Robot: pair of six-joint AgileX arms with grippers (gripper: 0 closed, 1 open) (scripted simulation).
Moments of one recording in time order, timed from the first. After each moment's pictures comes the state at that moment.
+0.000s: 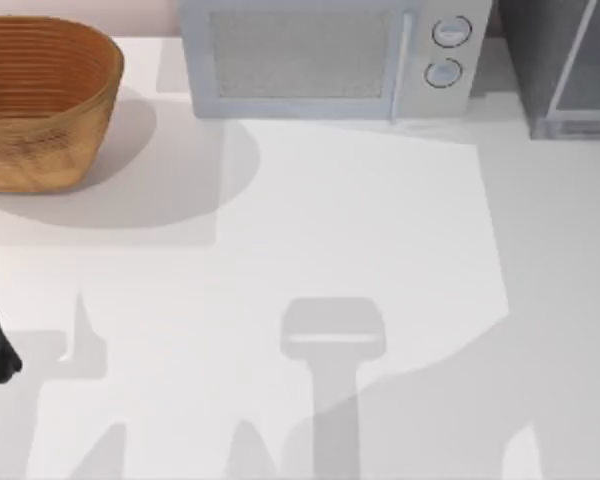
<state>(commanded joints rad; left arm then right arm) 0.00 0.00 0.00 0.00 0.00 0.00 -0.25 2.34 1.33 1.00 -0.22 0.02</state>
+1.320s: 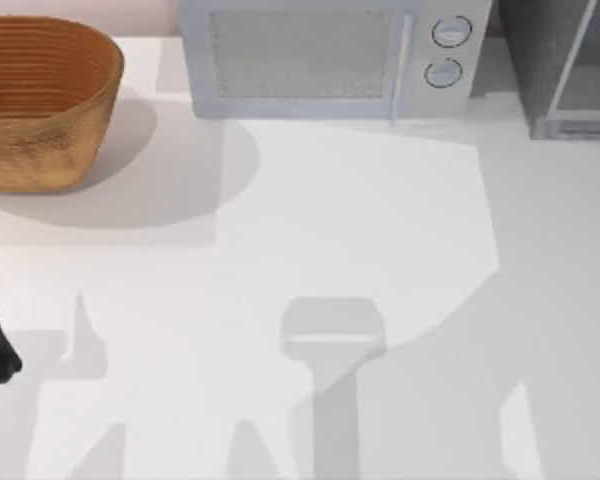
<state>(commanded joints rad) 0.00 0.00 0.00 0.00 0.00 0.00 -0.22 2.43 1.61 0.83 -0.20 0.01</state>
